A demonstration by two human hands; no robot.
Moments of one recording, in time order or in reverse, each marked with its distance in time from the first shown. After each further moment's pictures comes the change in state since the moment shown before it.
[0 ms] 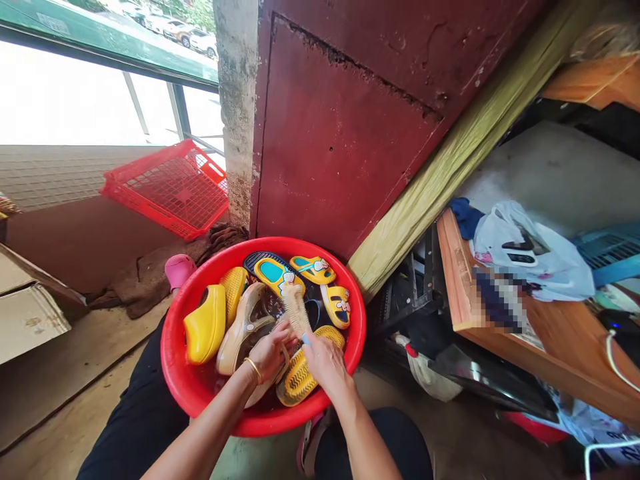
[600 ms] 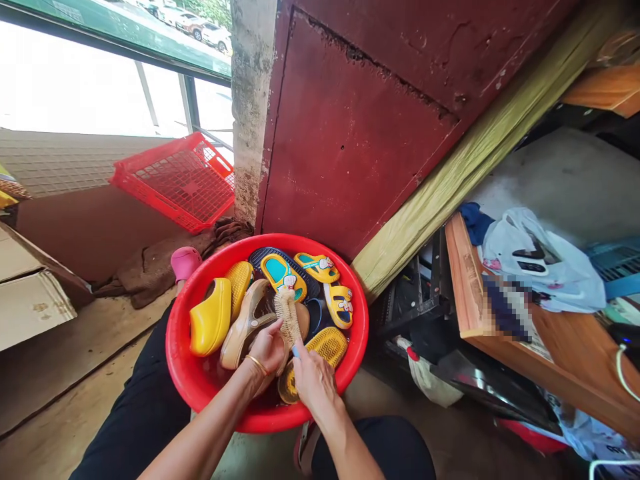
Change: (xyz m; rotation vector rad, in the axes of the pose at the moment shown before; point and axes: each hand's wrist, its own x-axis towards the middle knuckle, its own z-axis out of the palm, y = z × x) left_hand -0.007 0.013 0.013 -0.242 -0.063 0.002; right_hand -0.012 -0.018 0.028 0.028 -0.005 -0.015
